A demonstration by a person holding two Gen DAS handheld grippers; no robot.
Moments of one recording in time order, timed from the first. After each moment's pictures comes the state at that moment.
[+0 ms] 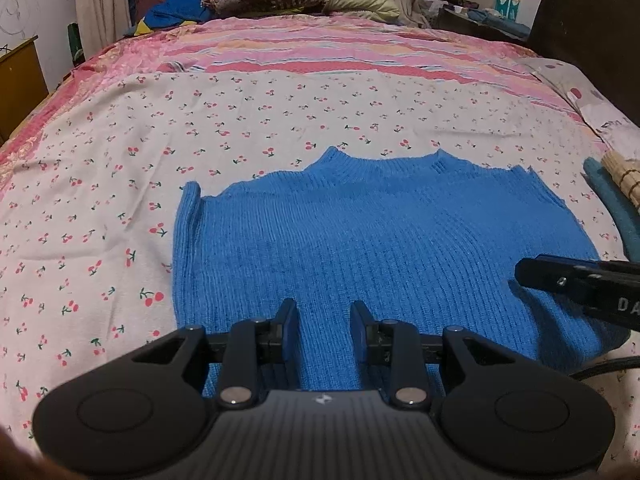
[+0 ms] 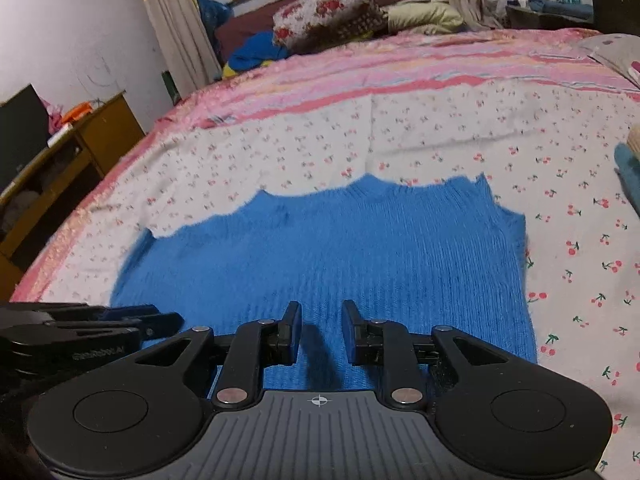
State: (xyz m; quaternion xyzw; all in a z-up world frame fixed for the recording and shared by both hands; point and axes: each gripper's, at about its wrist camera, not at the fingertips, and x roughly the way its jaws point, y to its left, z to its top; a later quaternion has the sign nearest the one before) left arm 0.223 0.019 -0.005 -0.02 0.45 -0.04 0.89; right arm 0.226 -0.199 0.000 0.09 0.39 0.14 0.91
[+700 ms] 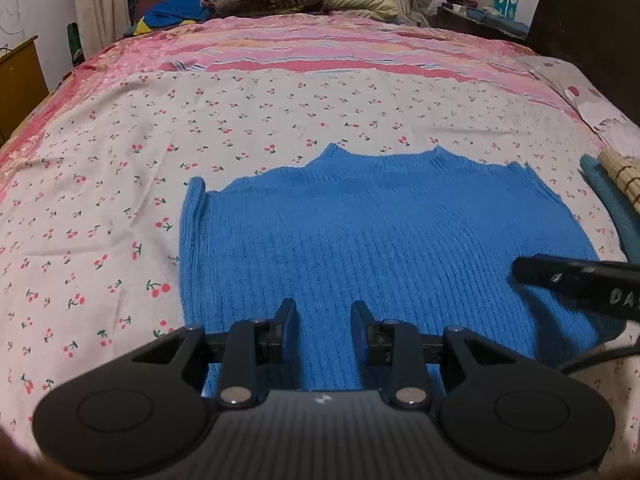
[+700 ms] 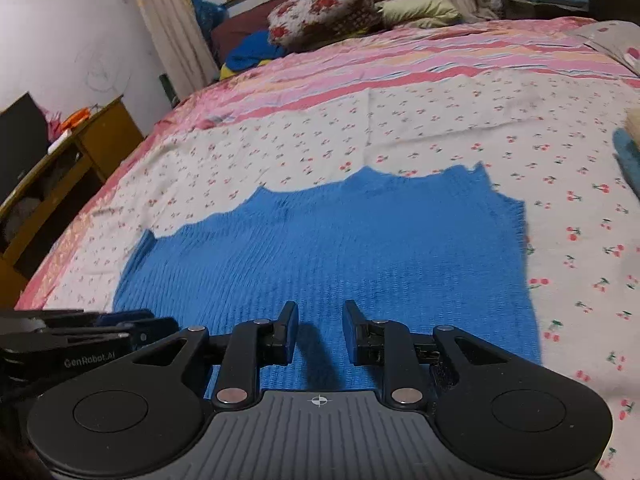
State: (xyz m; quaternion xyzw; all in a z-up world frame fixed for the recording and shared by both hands) left arm 0.215 0.020 -0.002 -0.02 0.45 -0.04 0.89; right arm 0.225 -0.204 -0.003 0.11 0.39 0.13 0.90
